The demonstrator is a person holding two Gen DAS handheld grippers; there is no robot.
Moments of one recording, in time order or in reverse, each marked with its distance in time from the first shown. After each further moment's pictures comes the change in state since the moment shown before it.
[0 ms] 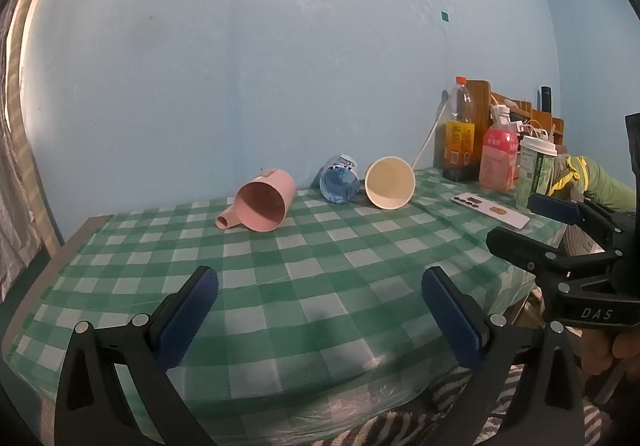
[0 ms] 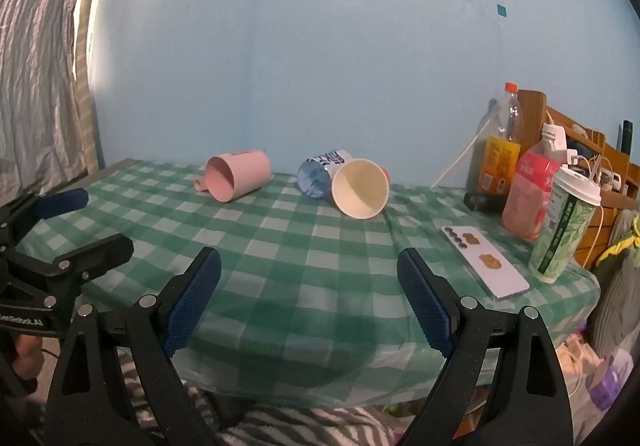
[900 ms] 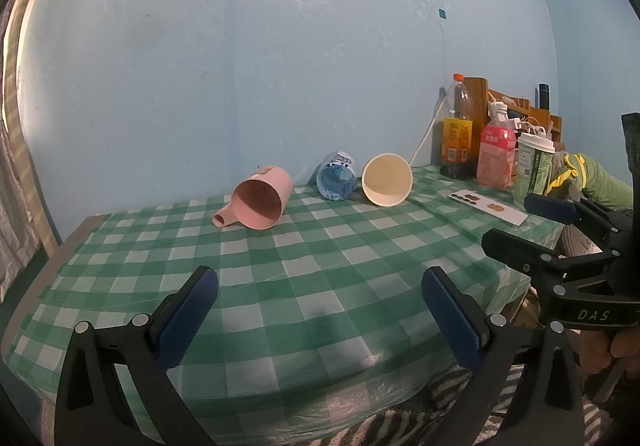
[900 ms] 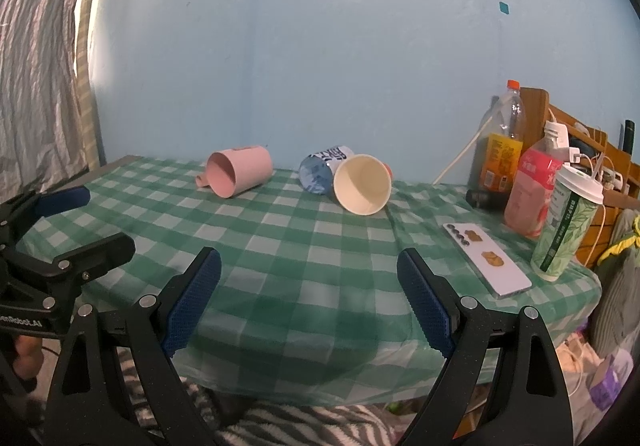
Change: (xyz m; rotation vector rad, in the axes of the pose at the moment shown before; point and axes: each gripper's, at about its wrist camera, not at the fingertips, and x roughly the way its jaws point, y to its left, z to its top) left arm 0.000 -0.003 -0.002 -0.006 -0.020 -0.003; right arm 0.001 0.003 -0.001 -0.003 0.017 0.002
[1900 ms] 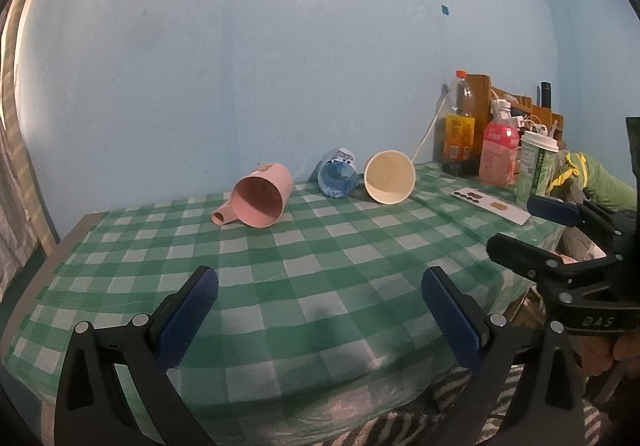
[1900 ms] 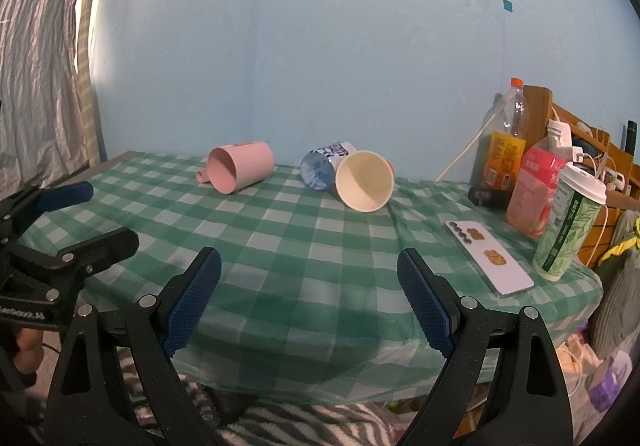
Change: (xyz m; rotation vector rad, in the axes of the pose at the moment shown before) left arm 0.005 -0.005 -0.001 0.000 0.017 0.012; right arm 0.006 0.000 0.001 0.003 0.022 0.016
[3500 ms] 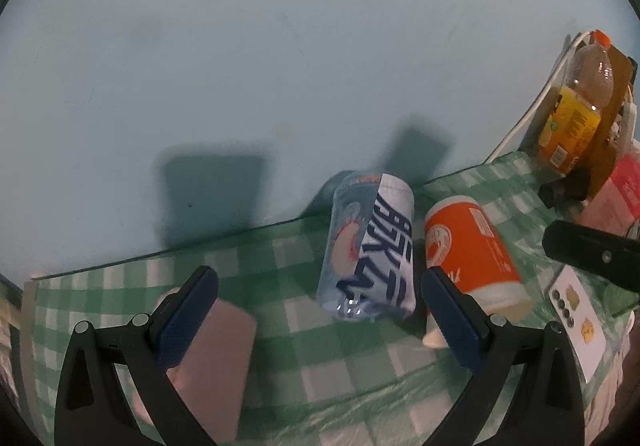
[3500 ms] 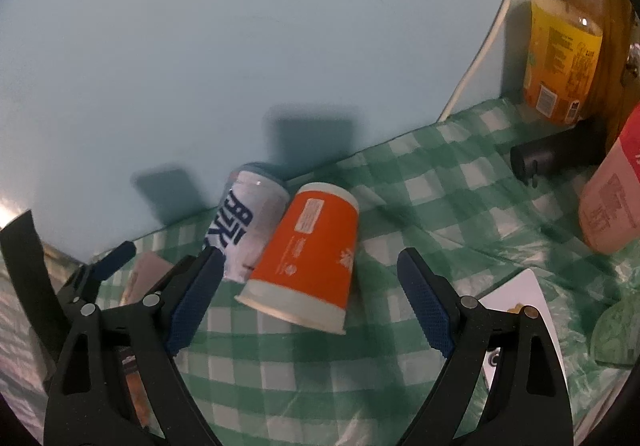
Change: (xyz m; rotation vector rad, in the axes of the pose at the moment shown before) left arm 0.317 -0.006 0.161 -0.096 0.523 0.025; right arm 0.251 -0.181 0.141 0.529 0.546 0.107
